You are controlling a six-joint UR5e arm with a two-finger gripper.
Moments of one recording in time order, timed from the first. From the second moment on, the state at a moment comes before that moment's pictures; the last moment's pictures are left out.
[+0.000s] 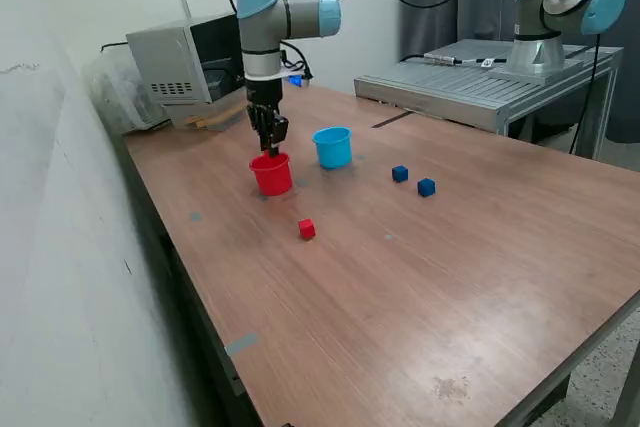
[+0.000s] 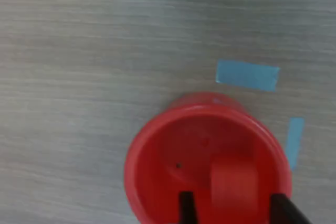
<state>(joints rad) -0.25 -0.70 1.11 -2.13 -1.67 2.82</state>
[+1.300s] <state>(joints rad) -0.03 -0.84 1.19 -2.06 -1.57 3.20</state>
